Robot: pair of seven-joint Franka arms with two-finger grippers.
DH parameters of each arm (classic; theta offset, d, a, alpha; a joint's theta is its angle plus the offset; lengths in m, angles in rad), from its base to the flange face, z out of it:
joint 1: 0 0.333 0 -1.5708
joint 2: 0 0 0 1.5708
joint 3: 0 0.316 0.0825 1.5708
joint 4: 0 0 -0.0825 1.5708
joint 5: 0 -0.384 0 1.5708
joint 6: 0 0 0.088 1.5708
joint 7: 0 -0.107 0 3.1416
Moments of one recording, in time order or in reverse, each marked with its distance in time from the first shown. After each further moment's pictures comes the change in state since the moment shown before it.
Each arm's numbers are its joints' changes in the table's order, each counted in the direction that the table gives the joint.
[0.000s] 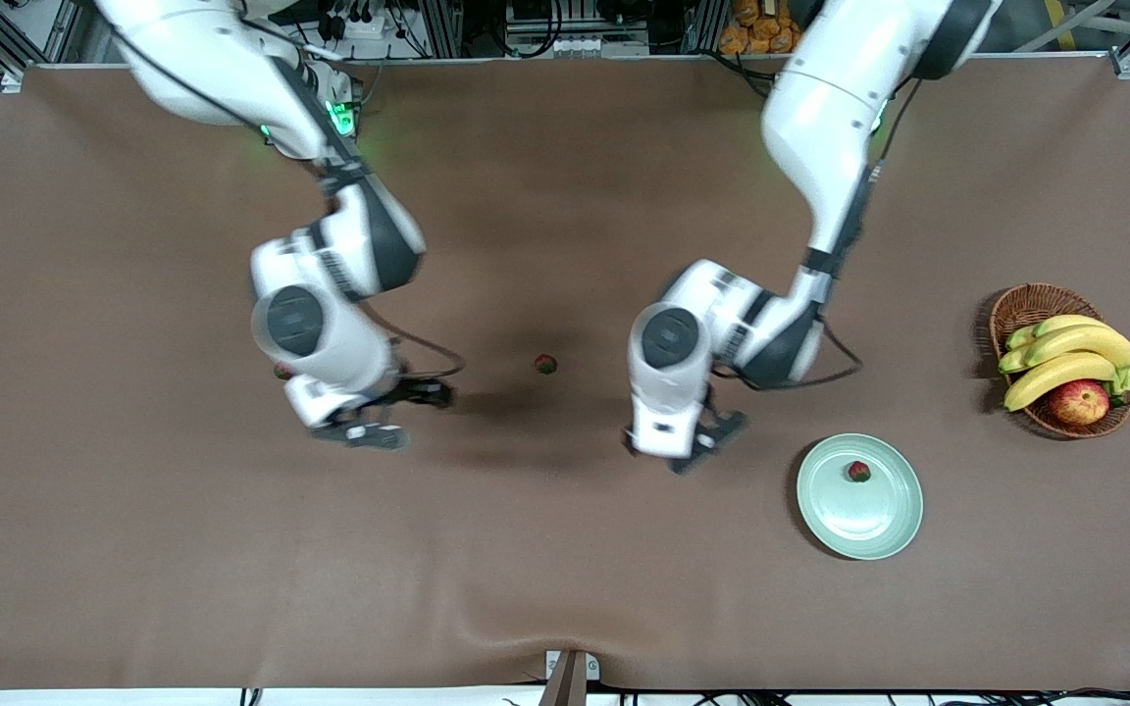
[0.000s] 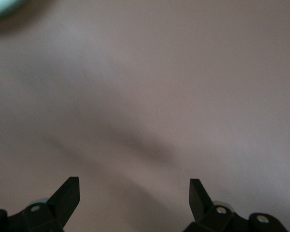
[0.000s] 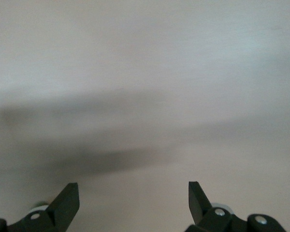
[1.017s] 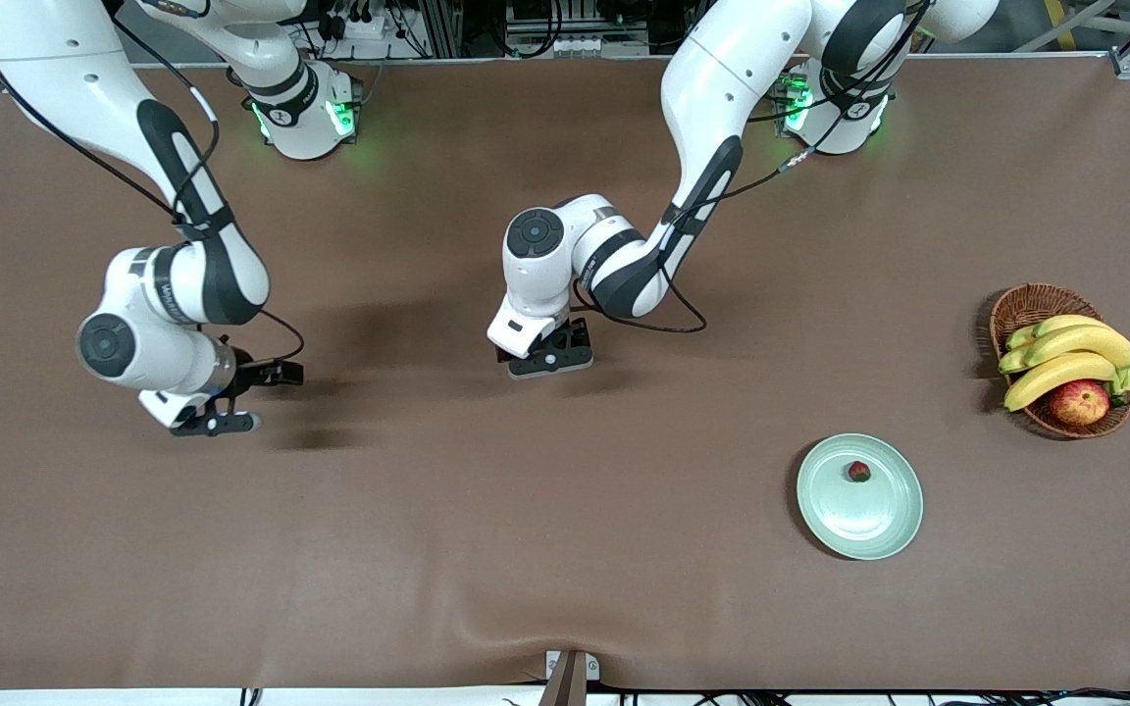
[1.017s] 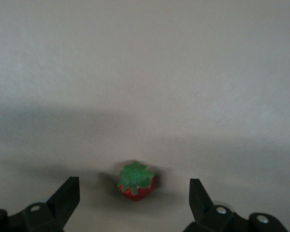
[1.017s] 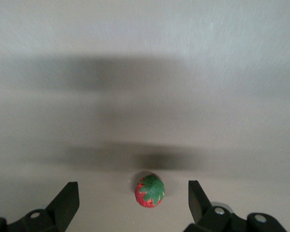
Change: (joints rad) left arm -0.201 0.077 -0.057 -0.023 0.000 -0.201 -0.119; right arm -0.285 -0.070 -0.042 -0.413 0.000 -0.213 0.555
